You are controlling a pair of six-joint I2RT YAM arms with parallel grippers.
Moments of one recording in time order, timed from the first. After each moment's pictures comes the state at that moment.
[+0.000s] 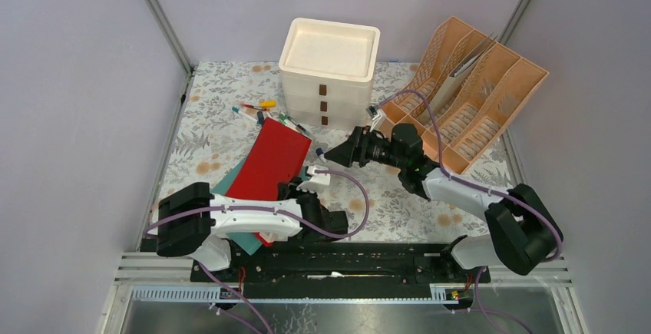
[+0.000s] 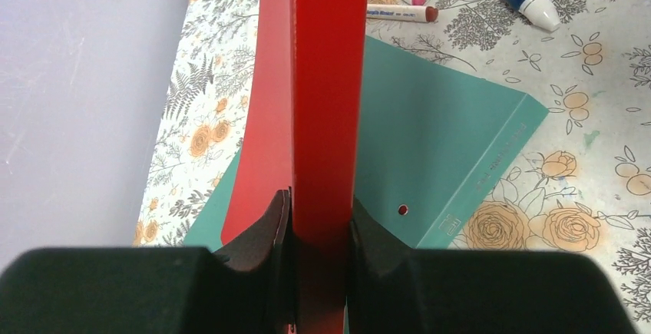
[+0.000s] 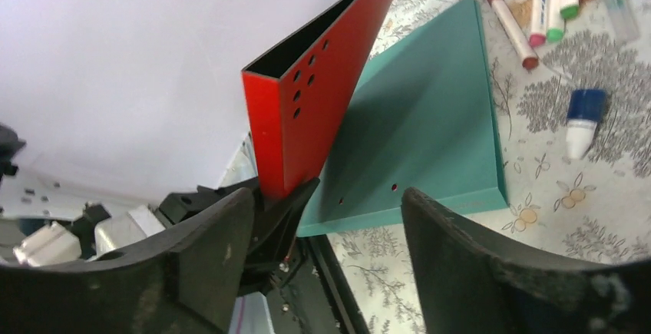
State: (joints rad) left arm -1.35 1.54 0.94 -1.13 -1.24 -1.14; right arm 0.62 1.39 0.66 0.58 -0.53 0.85
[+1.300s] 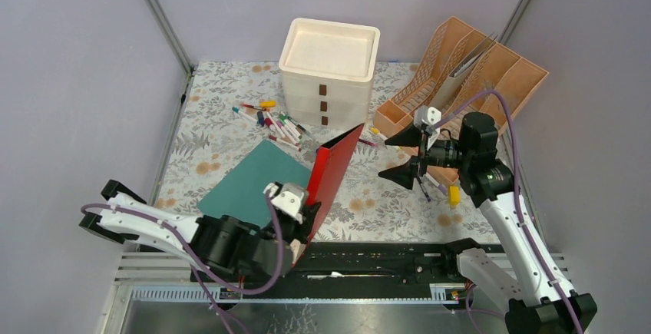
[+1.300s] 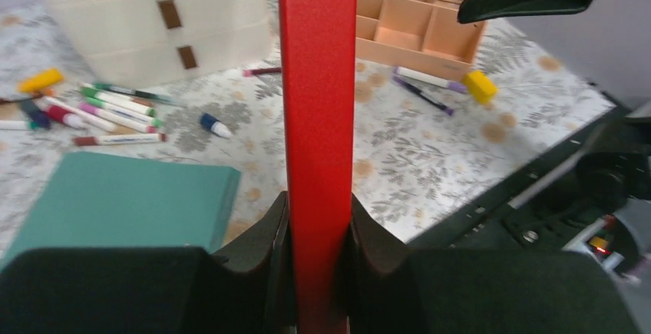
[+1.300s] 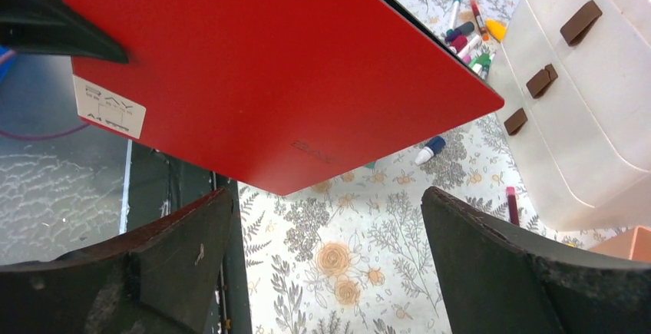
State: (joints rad) left arm -1.86 0.99 1.04 -0.74 -1.25 -0.71; right arm 0.23 0.87 0.86 -0.27 -1.09 -0.18
